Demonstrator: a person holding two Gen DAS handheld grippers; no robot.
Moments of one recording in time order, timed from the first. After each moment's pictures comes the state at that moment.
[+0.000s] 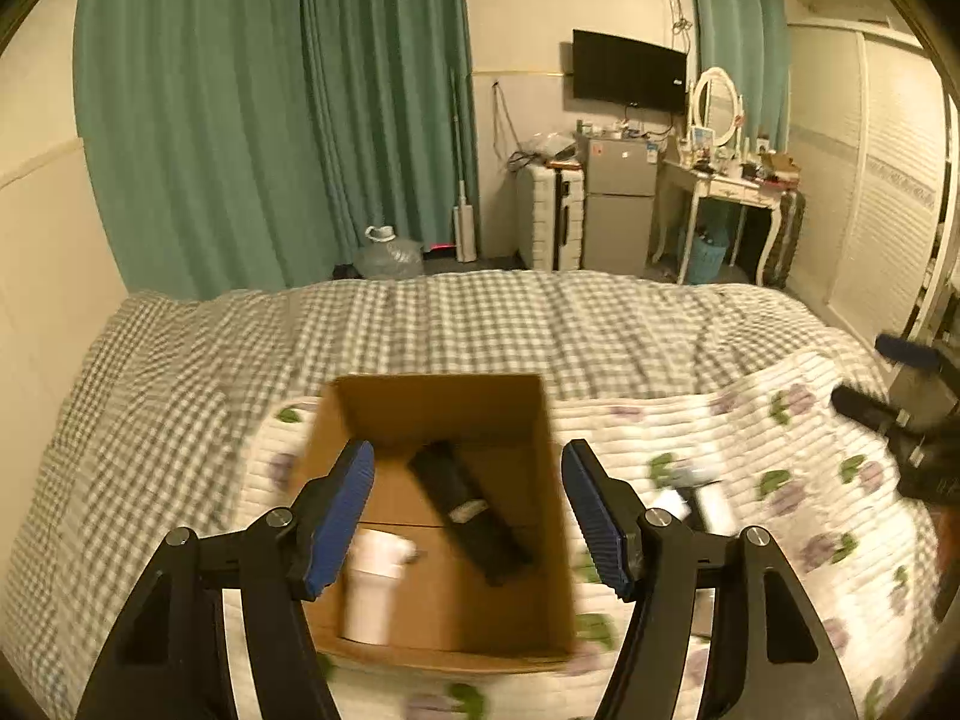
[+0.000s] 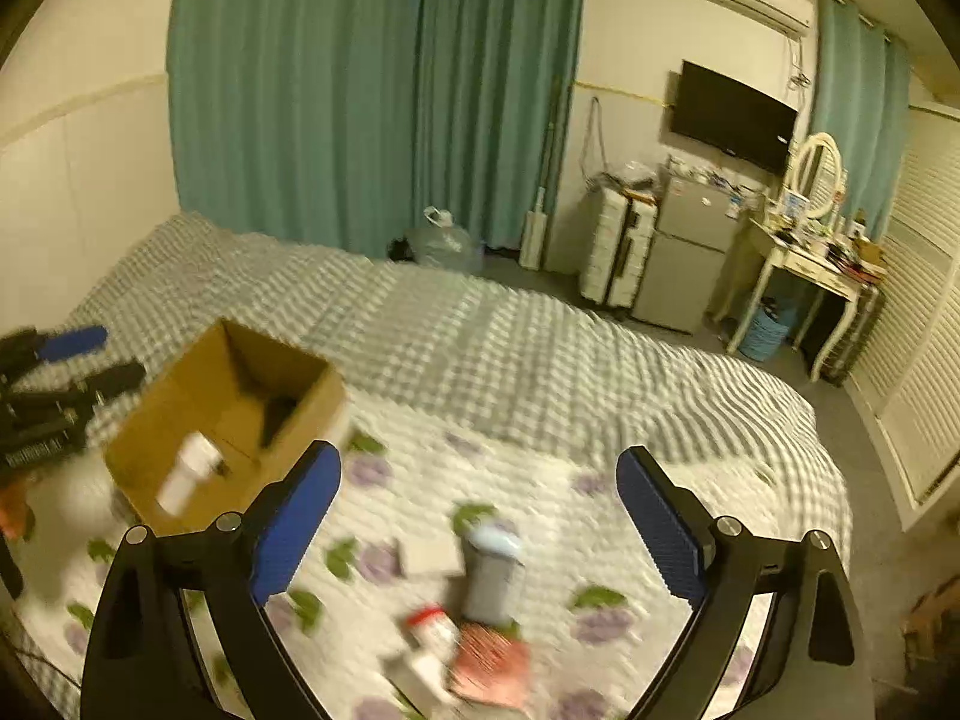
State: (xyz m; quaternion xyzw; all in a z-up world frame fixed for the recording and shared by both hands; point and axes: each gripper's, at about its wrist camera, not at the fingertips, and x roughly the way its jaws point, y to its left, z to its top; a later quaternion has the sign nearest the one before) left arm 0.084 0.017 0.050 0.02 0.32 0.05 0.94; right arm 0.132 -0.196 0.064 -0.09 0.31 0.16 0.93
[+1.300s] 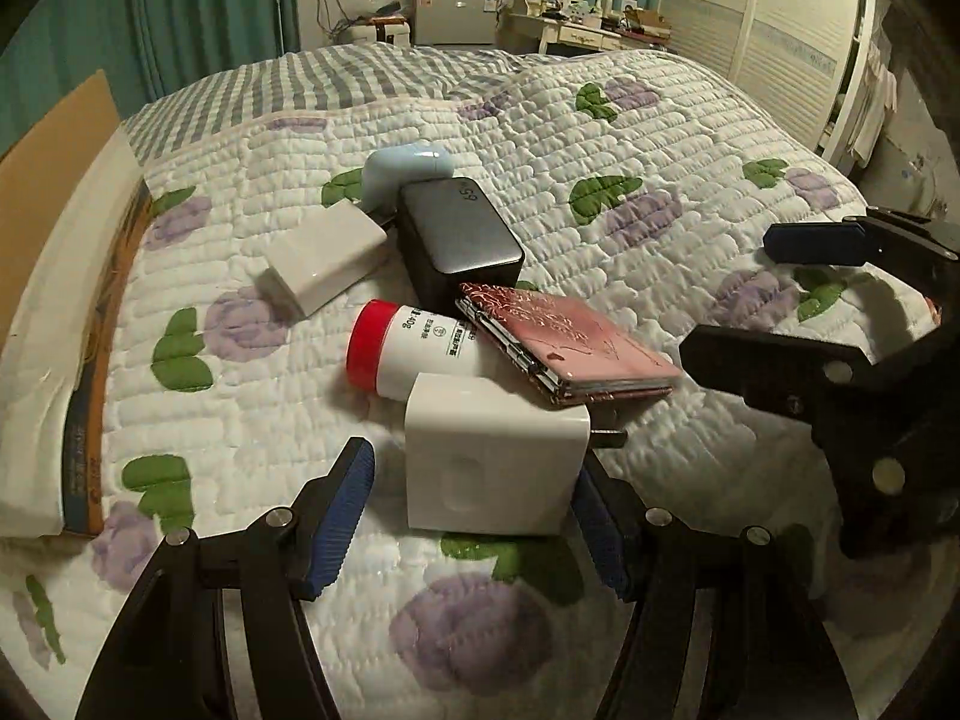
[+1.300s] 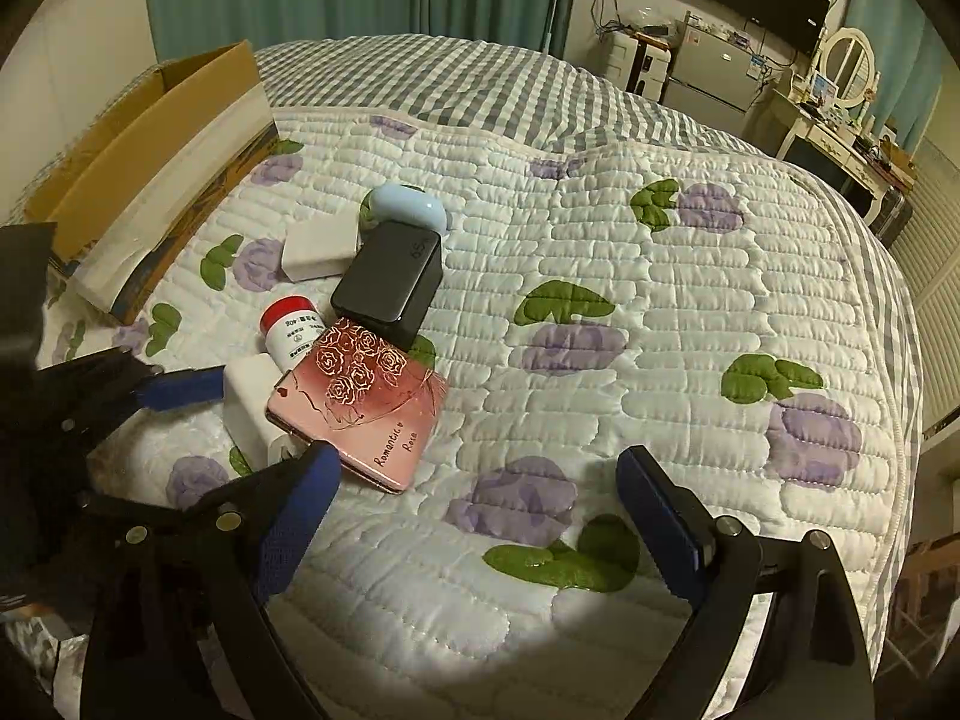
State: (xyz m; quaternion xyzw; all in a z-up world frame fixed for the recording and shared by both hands) left arm 0.089 -0.155 -0.163 0.04 0.46 -0.12 0.88; right arm 0.114 -0.281 -0.114 -0.13 0.46 0.17 0.86
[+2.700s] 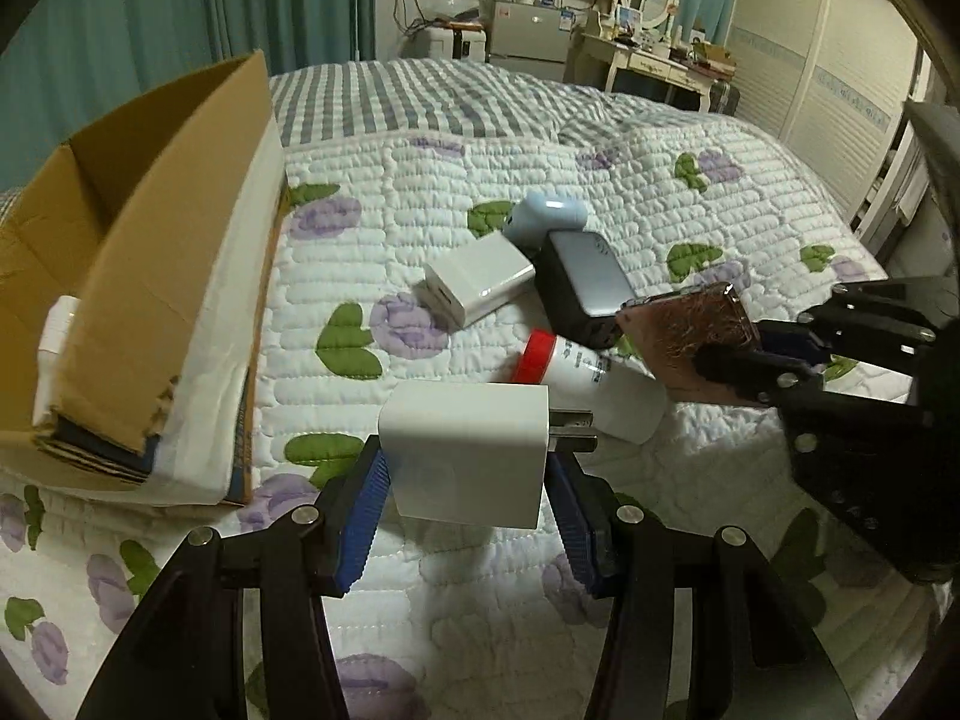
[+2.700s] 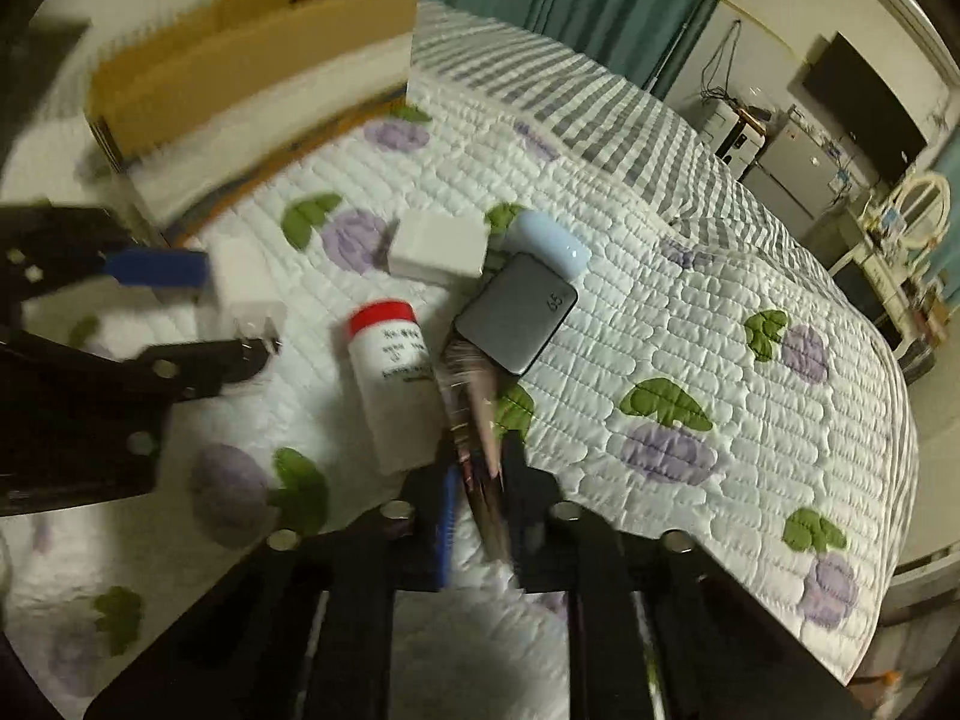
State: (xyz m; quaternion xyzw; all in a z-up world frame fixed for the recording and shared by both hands) left arm 0.077 -0.095 -0.124 0.00 0.46 -0.06 0.89; right arm 0.107 -0.217 -0.113 -0.25 0.42 0.24 0.84
